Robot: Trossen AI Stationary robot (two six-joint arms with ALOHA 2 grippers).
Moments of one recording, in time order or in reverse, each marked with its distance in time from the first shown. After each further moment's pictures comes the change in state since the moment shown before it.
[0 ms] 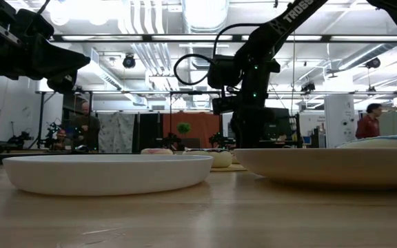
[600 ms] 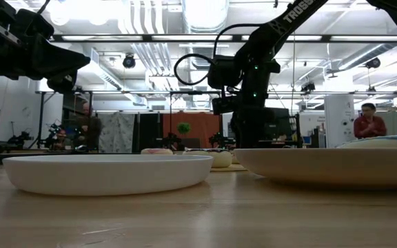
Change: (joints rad) left arm 0.000 0.000 0.000 0.000 0.000 0.000; right arm -0.003 0.000 -0.002 0.004 -0.011 -0.003
